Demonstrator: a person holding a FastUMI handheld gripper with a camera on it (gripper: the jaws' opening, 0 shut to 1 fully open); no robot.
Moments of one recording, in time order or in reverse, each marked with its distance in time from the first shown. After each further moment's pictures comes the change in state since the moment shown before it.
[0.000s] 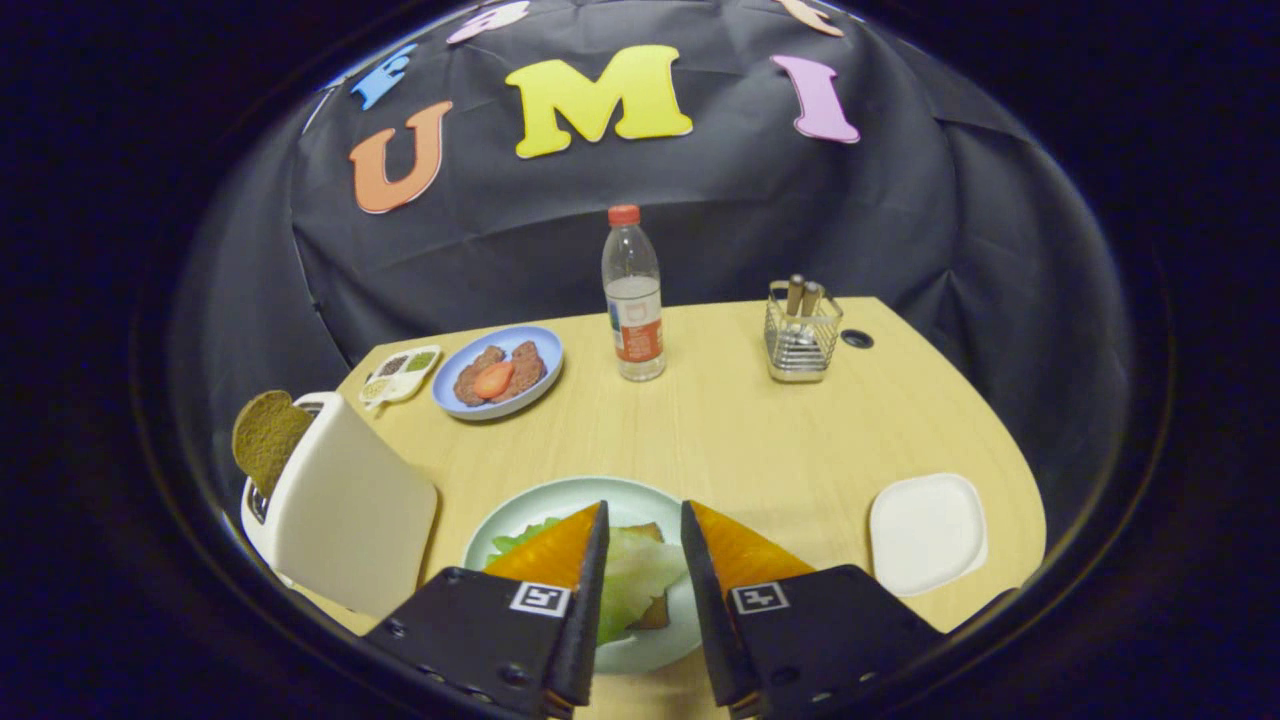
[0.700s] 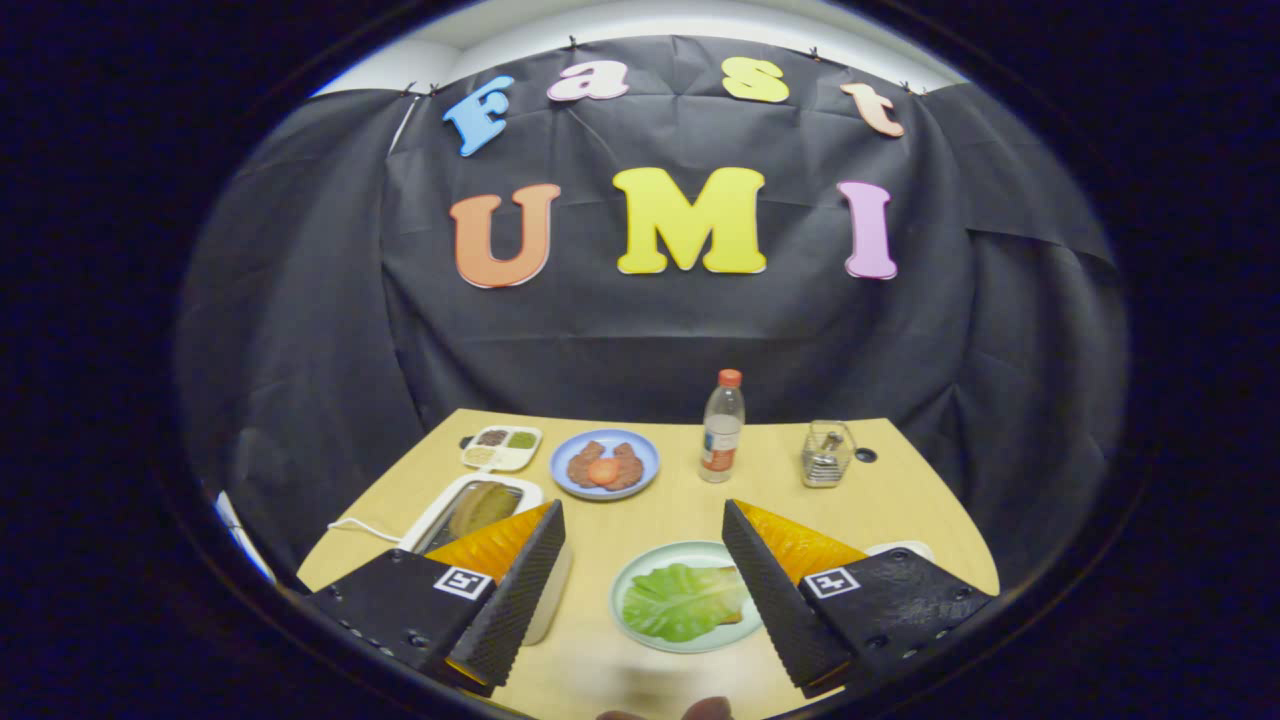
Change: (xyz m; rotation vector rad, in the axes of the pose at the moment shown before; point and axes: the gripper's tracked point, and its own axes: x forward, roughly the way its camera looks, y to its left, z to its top) arm -0.158 0.148 0.059 -0.112 -0.242 0.092
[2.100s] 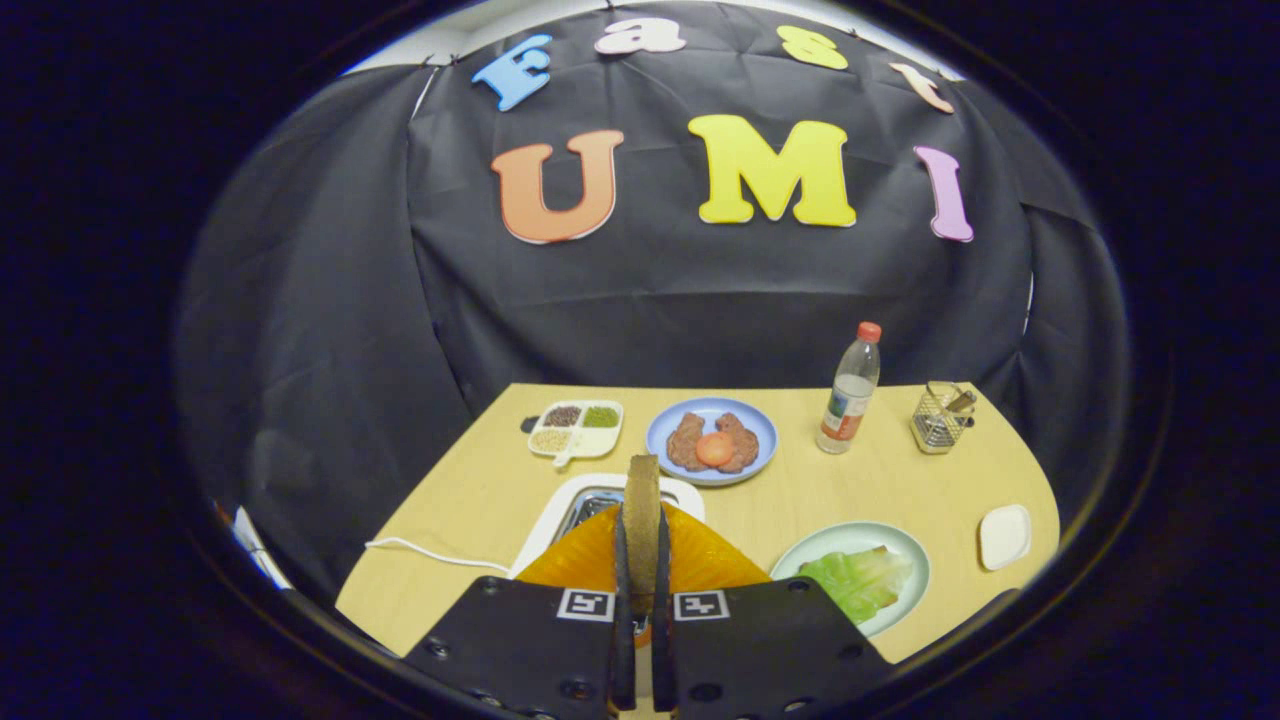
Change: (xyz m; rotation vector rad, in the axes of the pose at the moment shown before) arm 0.073 0.121 -0.009 0.054 0.086 0.082
